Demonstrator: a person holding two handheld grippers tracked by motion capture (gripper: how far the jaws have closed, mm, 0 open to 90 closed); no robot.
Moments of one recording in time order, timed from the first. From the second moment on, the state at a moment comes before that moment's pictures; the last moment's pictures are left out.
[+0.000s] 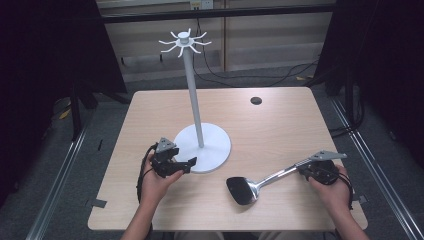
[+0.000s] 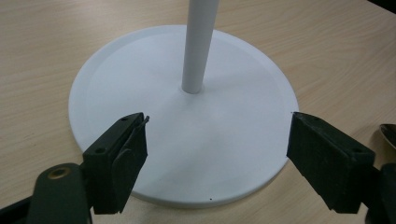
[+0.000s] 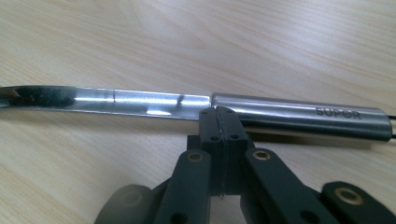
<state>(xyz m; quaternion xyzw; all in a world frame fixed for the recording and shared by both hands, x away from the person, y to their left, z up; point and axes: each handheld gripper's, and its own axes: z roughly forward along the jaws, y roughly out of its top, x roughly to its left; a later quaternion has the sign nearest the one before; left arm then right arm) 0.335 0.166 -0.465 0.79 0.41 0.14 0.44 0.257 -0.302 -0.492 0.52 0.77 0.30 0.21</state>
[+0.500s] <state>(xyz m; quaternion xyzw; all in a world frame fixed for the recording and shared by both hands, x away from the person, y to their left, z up) 0.335 0.164 -0.466 0.79 0.41 0.13 0.45 0.271 -0.300 -0.492 0.52 0.76 0.32 0.20</state>
